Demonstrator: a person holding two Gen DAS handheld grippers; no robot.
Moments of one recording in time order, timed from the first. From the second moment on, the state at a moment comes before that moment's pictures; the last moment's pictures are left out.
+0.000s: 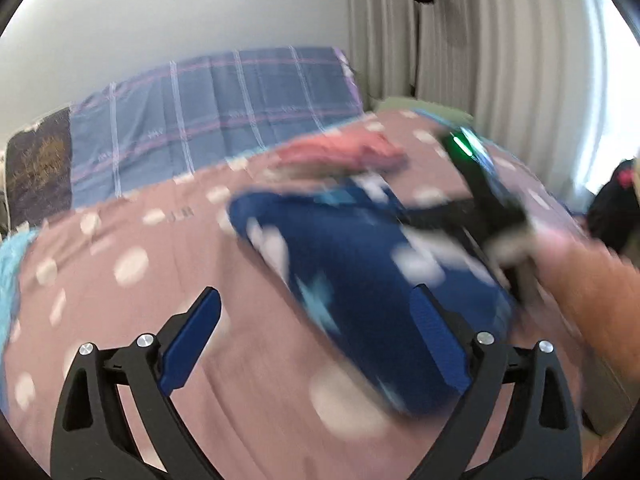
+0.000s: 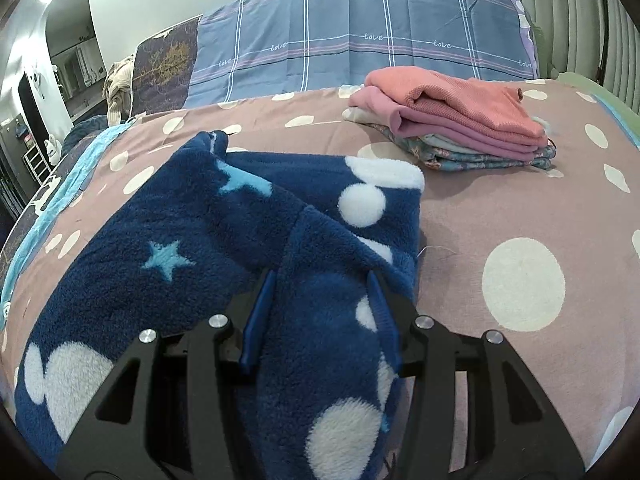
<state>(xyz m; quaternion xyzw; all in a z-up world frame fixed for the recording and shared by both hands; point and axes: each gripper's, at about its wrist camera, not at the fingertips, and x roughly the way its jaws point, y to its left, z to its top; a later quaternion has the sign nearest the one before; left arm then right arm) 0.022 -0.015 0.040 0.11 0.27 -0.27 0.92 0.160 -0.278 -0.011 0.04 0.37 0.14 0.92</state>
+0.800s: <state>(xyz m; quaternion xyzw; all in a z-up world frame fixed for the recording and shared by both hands) 0.017 -0.058 -0.038 0.21 0.32 -0.12 0.92 0.155 -0.272 -0.018 0.01 0.33 0.14 0.93</state>
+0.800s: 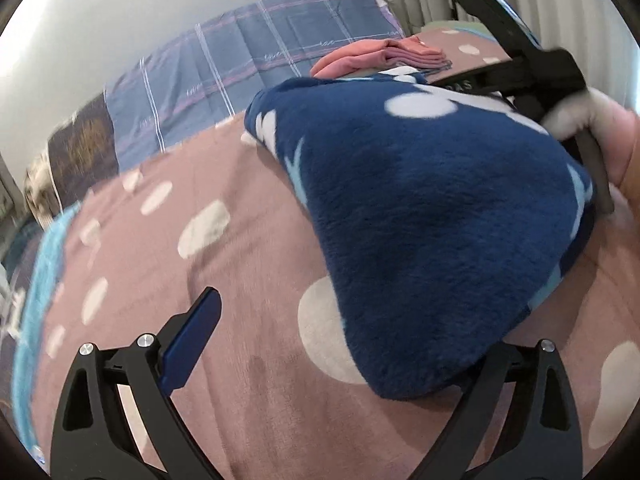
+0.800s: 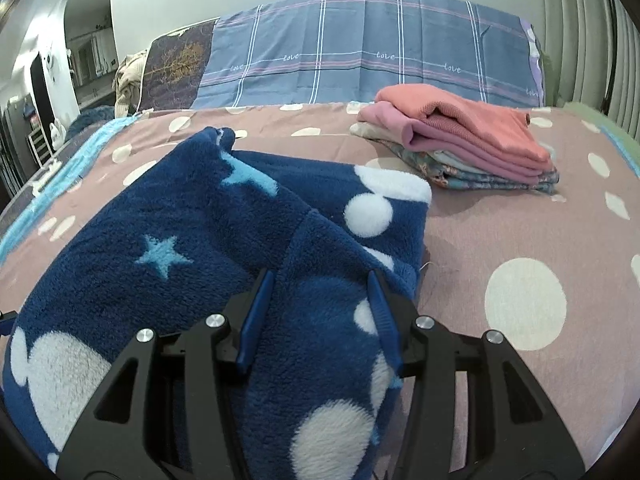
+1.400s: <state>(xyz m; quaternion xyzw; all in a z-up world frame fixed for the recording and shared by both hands) 0.055 -0.073 -0.023 0.14 0.32 -0.28 0.90 0.152 -0.275 -0.018 0.02 0.33 0.14 0.93</state>
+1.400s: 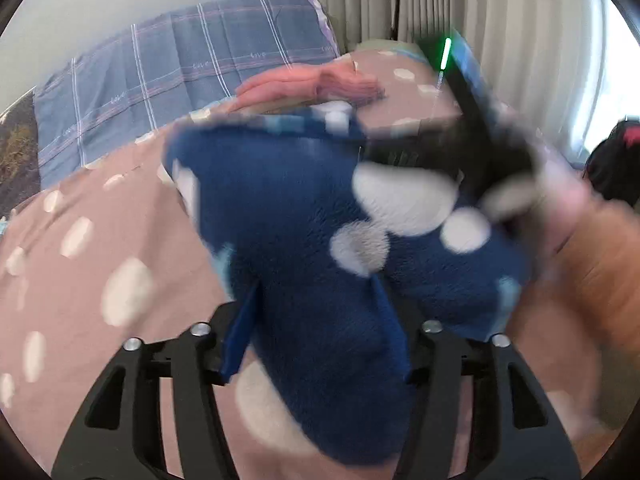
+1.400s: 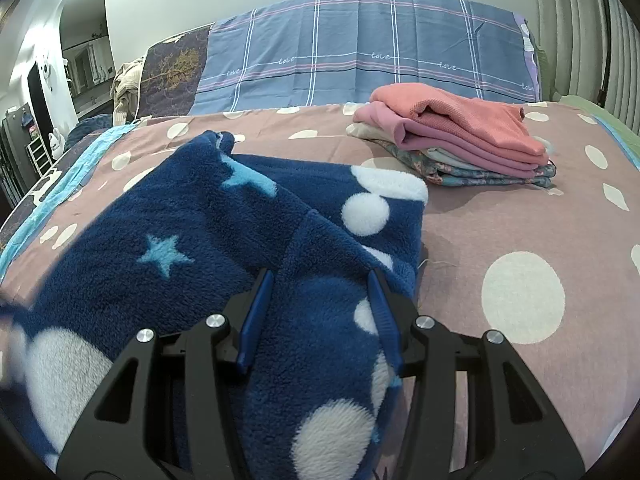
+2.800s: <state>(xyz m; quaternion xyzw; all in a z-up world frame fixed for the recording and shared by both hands) 0.062 -0.081 -0.011 0.13 0.32 -0.29 0.90 -0.022 -0.300 -0.036 0.18 0.38 0.14 0.90</state>
